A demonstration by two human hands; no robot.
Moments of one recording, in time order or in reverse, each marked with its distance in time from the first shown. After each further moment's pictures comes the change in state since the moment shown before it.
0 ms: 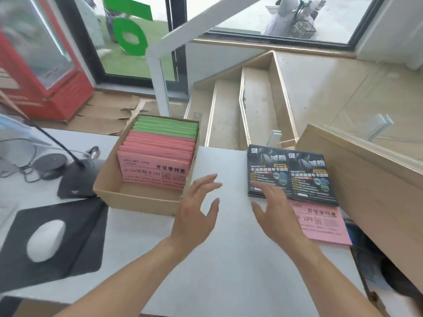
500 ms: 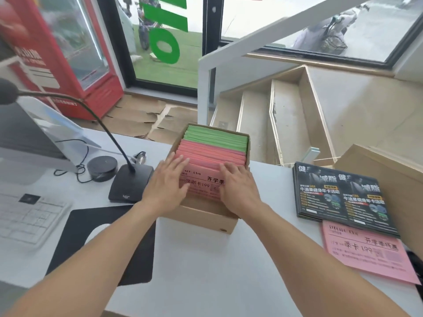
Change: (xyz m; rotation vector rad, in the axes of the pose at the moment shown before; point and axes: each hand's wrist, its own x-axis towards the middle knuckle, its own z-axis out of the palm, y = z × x) left_hand 0.068 -0.157 -0.162 0.667 -0.356 -0.241; right_hand 0.108 -0.174 0.127 -0.396 -0.187 -0.241
